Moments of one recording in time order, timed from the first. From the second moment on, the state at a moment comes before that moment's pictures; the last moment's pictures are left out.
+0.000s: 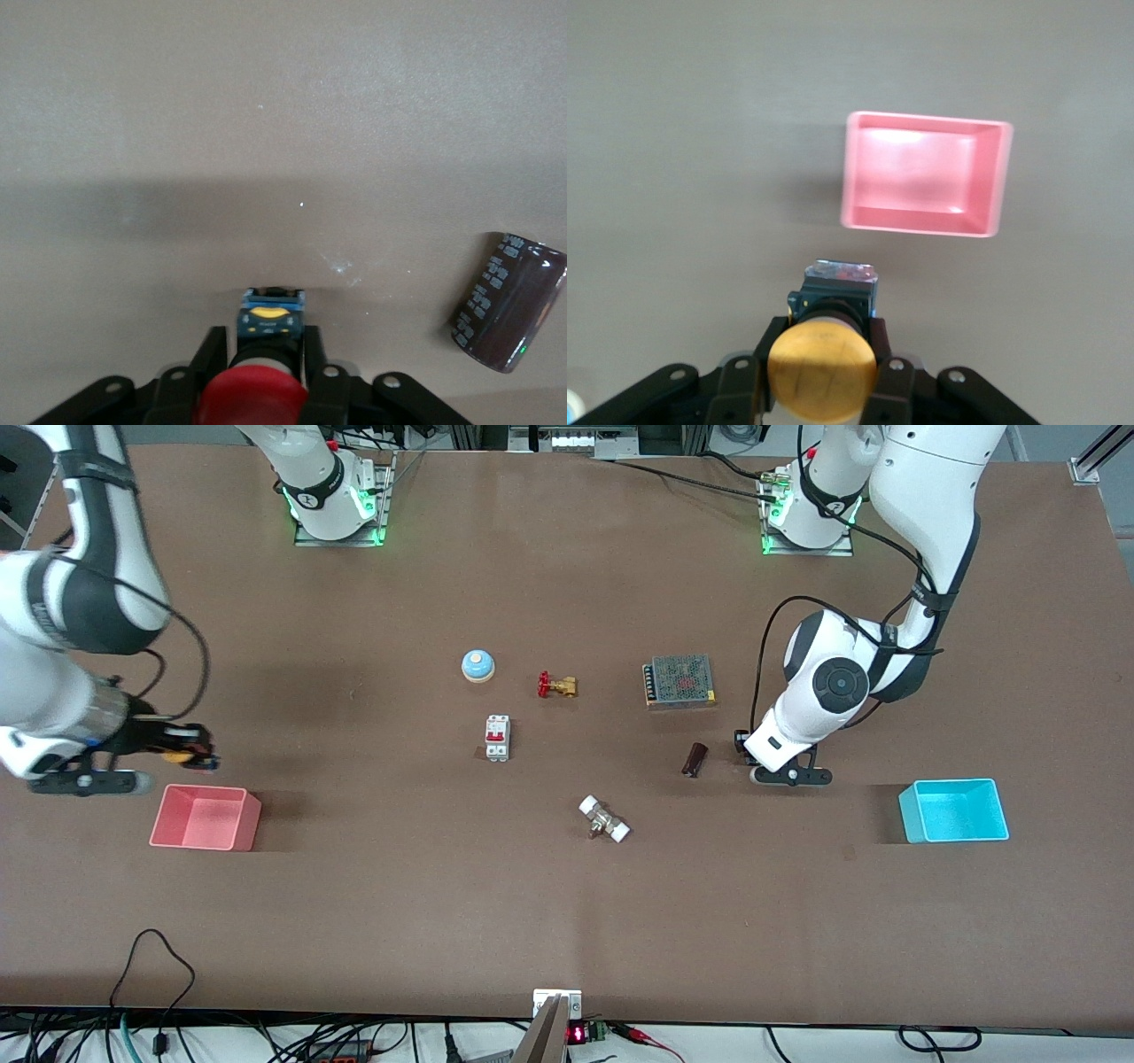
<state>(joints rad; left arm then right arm) -0.22 0.46 -0.07 -2.08 0.02 2.48 -0.29 -0.09 0.31 0.01 -1.66 -0.03 1.92 -0.08</state>
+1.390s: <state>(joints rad) 0.08 0.43 0.02 -1.70 0.11 2.04 0.18 -0.12 0.66 -0.04 -1.61 0.00 2.28 -0.14</state>
